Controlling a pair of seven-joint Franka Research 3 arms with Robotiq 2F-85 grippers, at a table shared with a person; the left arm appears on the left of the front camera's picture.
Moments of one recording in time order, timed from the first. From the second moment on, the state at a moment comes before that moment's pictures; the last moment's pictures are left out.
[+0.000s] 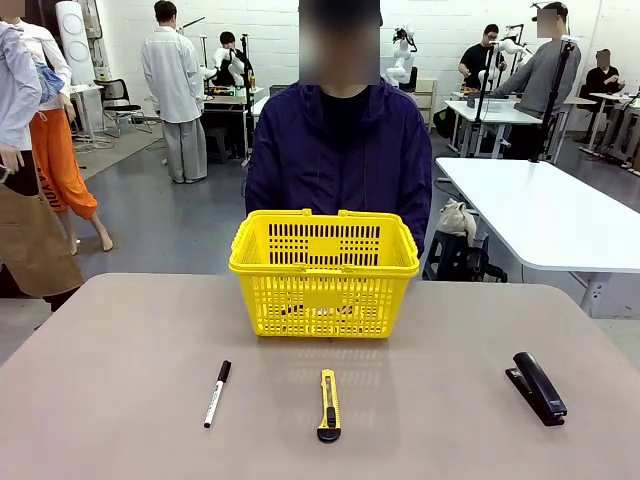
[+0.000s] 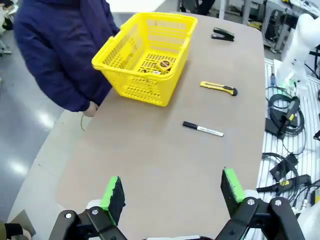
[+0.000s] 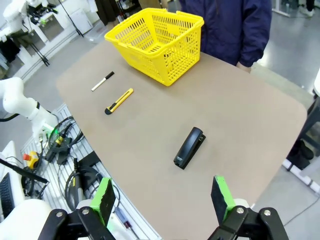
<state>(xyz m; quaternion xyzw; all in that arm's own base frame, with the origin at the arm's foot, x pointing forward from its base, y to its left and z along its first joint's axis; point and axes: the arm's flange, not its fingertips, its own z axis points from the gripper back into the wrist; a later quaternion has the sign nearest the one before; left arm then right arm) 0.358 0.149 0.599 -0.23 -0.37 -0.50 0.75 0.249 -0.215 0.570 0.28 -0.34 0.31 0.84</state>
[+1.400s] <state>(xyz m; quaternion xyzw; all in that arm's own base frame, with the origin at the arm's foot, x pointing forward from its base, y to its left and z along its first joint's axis) 0.340 0.187 0.557 -0.29 -0.34 -0.47 0.76 0.249 -0.215 0.570 0.28 -0.34 0.31 0.84</state>
